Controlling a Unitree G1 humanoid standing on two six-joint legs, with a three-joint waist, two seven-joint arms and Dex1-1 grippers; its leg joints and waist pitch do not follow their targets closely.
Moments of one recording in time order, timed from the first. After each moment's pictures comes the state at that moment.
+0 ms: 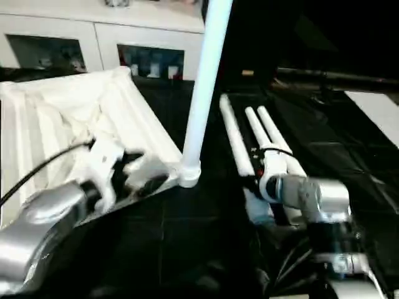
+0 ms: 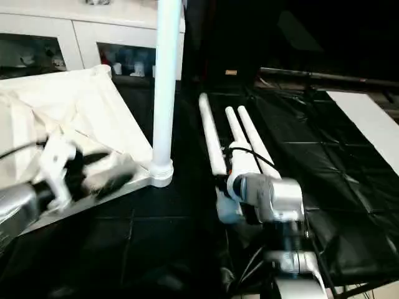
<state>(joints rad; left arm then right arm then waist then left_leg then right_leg) -0.14 0.50 0.06 -0.34 -0.44 0.58 -0.58 -0.48 -0.09 -0.13 0.23 0.23 0.99 0.21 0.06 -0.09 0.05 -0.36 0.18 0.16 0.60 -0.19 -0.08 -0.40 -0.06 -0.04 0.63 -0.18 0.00</state>
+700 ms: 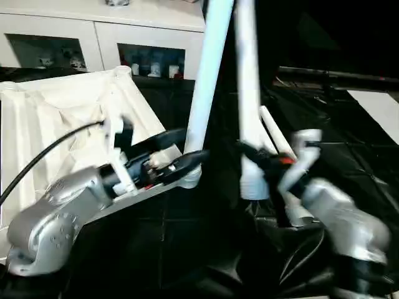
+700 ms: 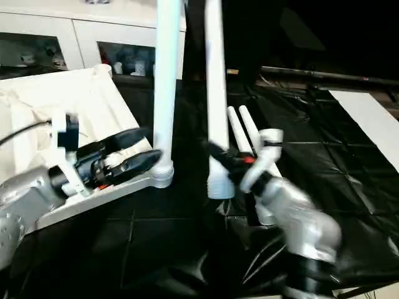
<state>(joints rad) -0.29 0.38 0.08 -0.40 -0.82 0.72 -0.71 -0.25 -0.13 -0.32 -0.07 0.67 0.80 0.75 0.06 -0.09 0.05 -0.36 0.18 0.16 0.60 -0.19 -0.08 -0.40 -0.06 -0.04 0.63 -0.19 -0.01</state>
